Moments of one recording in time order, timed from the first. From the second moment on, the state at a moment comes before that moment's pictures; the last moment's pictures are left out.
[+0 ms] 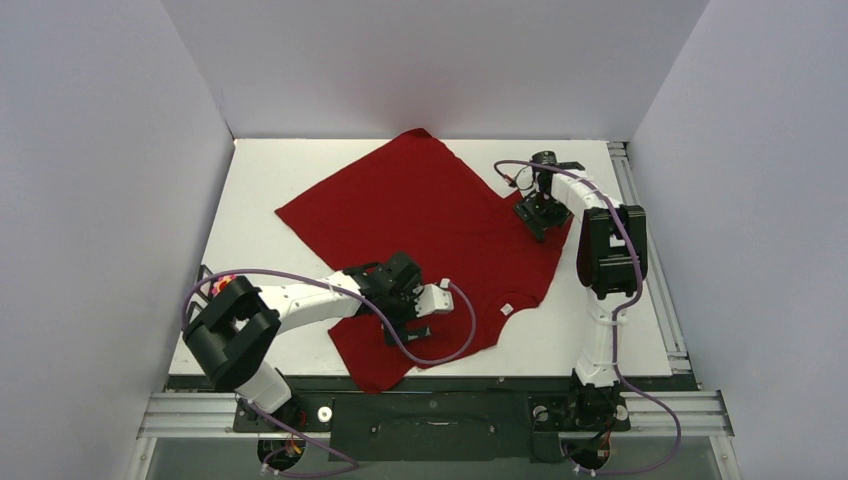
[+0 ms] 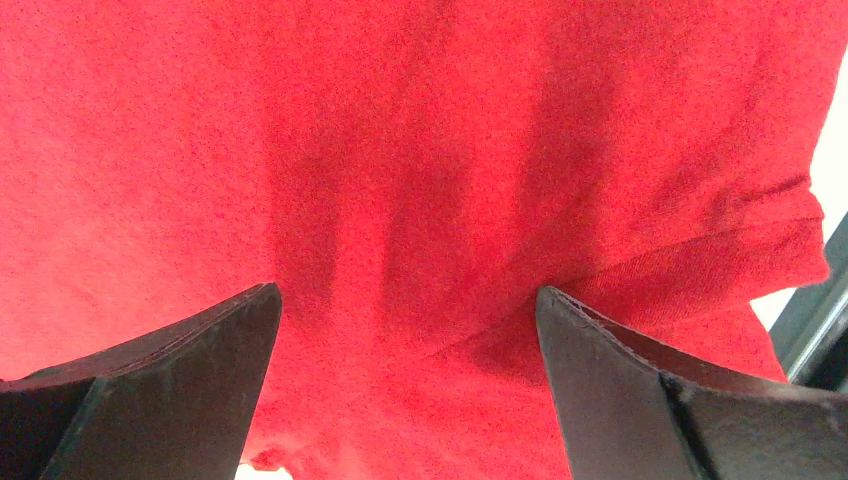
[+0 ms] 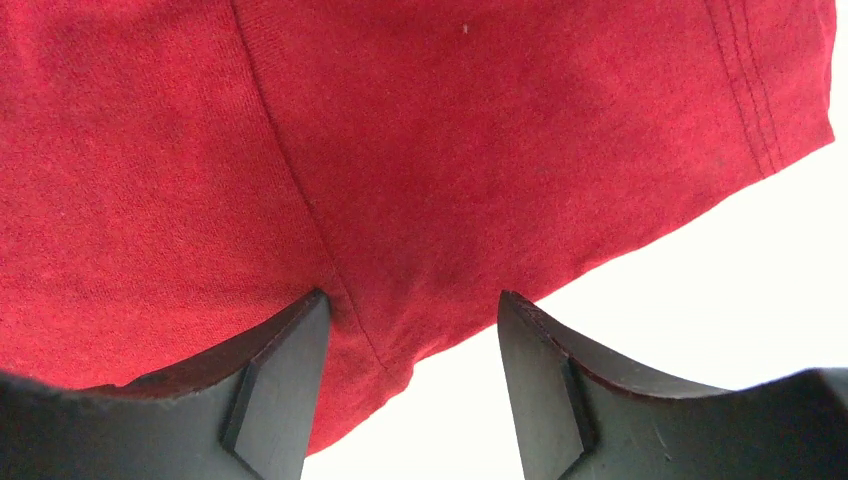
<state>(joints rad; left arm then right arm) -0.85 1.55 0.83 -0.42 0.16 0.53 0.11 2.15 1.66 -0.84 0.13 -0.52</state>
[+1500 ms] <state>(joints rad) 0.11 1.58 1.30 -0.50 0.66 0.03 -0.10 1.48 1.32 -0.59 -0.42 -0.20</state>
